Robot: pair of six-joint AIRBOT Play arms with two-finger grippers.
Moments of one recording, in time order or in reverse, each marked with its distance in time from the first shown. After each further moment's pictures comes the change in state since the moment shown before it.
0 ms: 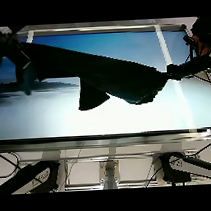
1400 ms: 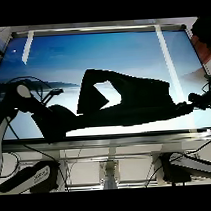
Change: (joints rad) left arm 0.231 -0.050 -0.746 -0.465 -0.360 -0.131; right arm -0.404 -0.019 -0.289 -0.359 0.033 0.035
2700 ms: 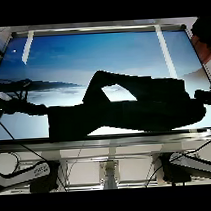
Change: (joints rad) left arm 0.271 -0.167 -0.003 -0.066 0.443 0.011; right arm -0.029 0.000 -0.001 0.039 -0.215 -0.103
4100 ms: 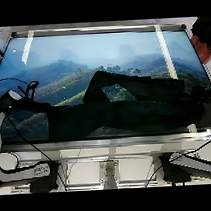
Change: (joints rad) left arm -0.069 -0.068 0.000 0.041 0.135 -0.084; right arm 0.000 0.000 0.000 0.145 -0.009 -0.024
